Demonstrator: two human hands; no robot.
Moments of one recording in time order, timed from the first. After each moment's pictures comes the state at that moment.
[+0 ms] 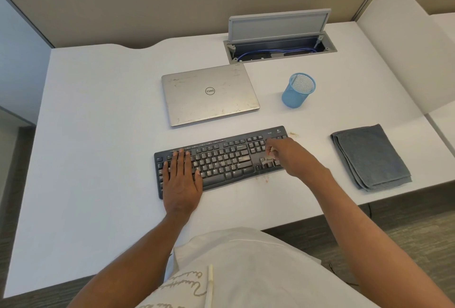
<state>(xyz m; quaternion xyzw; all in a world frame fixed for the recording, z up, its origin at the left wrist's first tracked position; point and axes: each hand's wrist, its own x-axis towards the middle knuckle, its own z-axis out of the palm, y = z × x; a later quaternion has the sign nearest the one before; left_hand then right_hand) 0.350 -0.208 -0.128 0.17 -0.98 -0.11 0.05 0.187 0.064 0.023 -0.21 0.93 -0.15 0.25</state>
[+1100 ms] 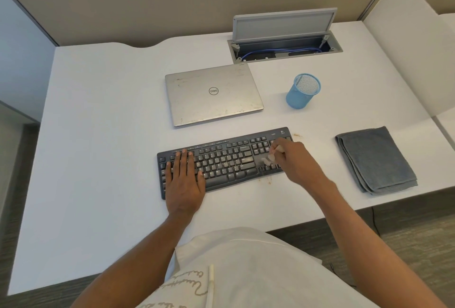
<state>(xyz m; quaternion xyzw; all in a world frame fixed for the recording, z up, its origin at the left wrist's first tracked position) 0.350 -0.208 -0.129 0.17 -0.98 -0.10 0.05 0.206 0.061 0.032 -0.15 0.93 -0.28 0.19</state>
